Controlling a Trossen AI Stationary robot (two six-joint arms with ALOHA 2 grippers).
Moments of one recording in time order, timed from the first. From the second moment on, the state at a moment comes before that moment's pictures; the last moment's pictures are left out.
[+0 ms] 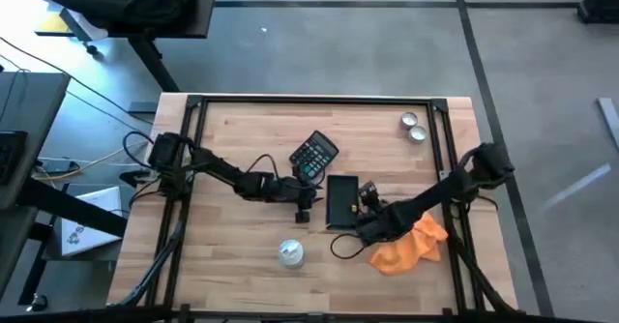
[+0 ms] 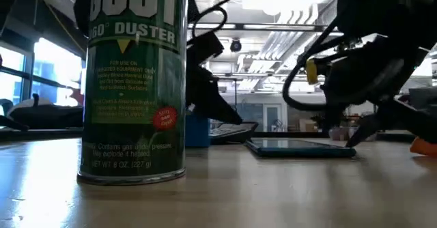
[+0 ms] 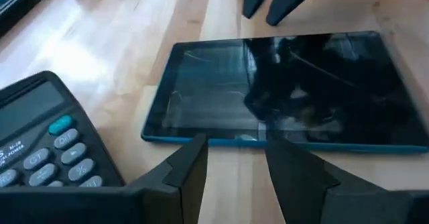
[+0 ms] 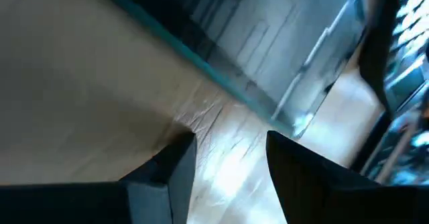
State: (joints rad) left arm -0.12 1.92 0.85 0.50 -0.31 0.04; right arm 0.45 1.81 0.87 -0.58 0.68 -0.29
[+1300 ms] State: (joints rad) left arm -0.27 1.89 1.25 -0.38 -0.50 -0.08; right arm 0.46 1.82 0.98 -0.32 0.81 -0.68
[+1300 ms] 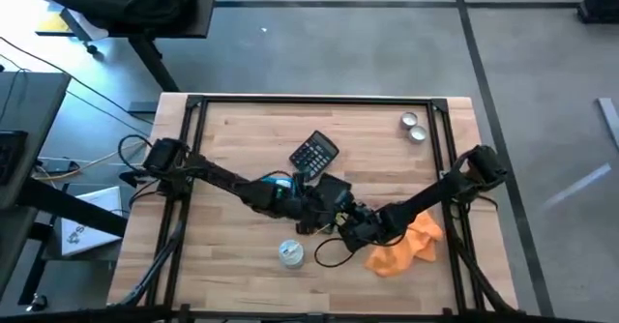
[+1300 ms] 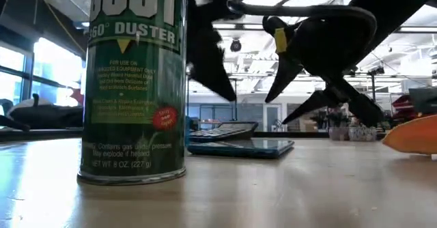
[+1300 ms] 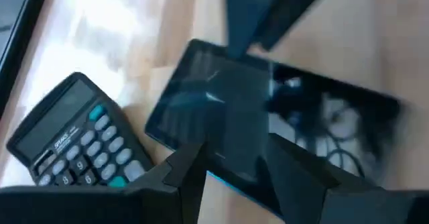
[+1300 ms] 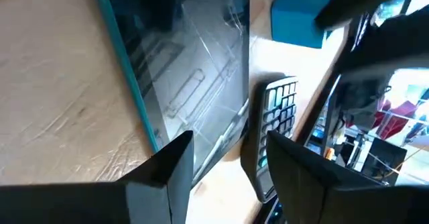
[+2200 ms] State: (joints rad) left arm -0.17 2.03 1.21 -0.24 -0.39 0.02; right arm 0.44 1.91 0.98 -0.30 0.79 -0.68
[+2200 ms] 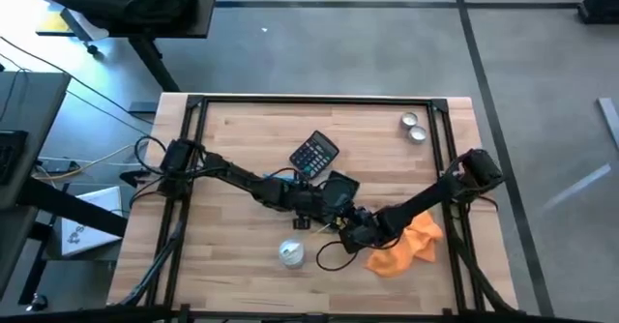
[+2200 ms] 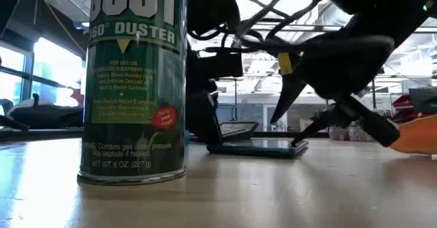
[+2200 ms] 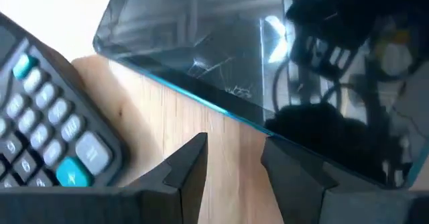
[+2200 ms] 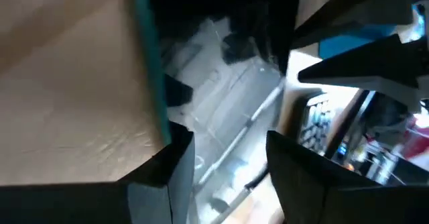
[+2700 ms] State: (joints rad) left arm -0.17 2.04 1.21 -0.22 -0.38 0.00; right arm 0.53 1.90 1.09 -0.65 0.81 -0.45
